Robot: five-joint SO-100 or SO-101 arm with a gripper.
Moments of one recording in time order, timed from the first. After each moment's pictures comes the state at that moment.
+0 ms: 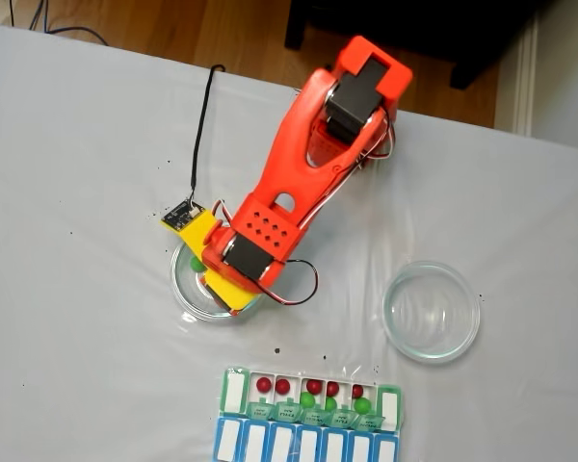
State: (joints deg) arm 22.1 100.6 109.9 59.3 13.4
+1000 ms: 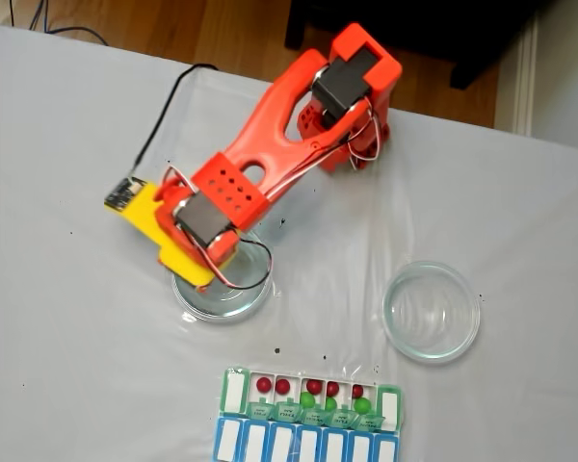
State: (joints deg) arm 33.0 102.4 88.9 77.6 -7.1
